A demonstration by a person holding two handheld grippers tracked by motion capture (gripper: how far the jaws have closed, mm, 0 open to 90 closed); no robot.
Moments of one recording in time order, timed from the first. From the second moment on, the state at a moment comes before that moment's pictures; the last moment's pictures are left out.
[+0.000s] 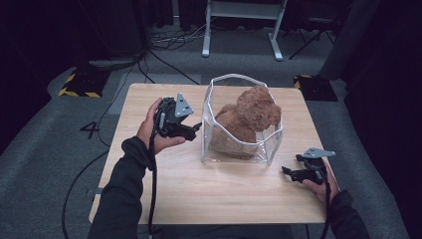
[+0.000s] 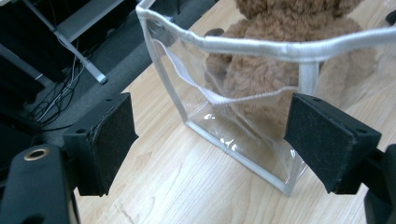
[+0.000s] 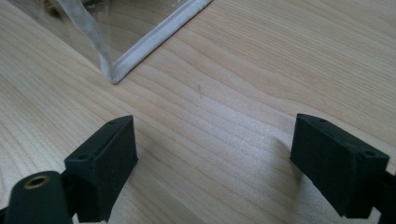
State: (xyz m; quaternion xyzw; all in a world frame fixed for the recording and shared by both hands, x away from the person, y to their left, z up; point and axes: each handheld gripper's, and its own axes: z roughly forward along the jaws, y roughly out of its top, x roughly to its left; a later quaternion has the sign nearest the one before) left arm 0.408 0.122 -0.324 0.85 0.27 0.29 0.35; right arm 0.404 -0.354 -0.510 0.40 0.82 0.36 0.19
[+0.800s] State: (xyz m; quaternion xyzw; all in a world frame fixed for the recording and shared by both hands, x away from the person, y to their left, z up) left arm 0.393 0.137 -0.366 0.86 0.29 0.28 0.32; right arm 0.404 -0.354 -0.510 0.40 0.82 0.36 0.19
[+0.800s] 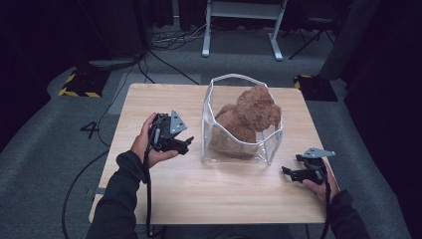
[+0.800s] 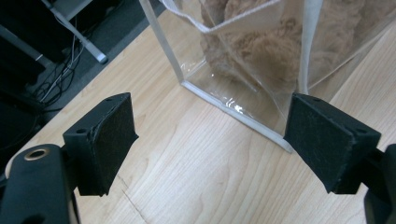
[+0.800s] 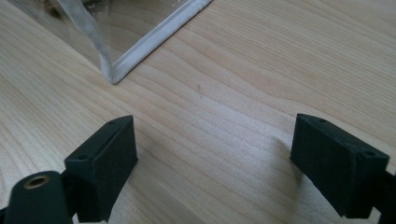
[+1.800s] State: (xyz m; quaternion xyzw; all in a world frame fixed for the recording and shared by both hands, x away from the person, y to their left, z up) left arm 0.378 0.162 -0.427 0.87 0.31 0.26 0.26; right arm 0.404 -0.354 -0.510 0.40 0.82 0.36 0.19
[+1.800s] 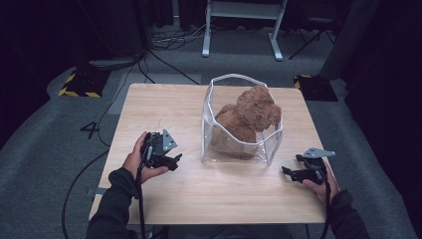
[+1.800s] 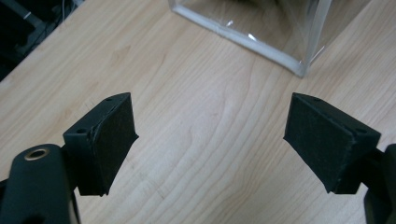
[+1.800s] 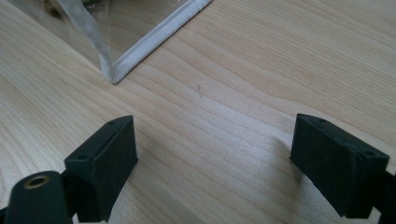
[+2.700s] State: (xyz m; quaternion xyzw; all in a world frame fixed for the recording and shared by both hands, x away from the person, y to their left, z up) left arm 0.364 0.187 -0.475 0.88 0.35 0.24 0.24; right arm 0.404 -0.354 -0.510 0.40 0.82 0.36 0.18
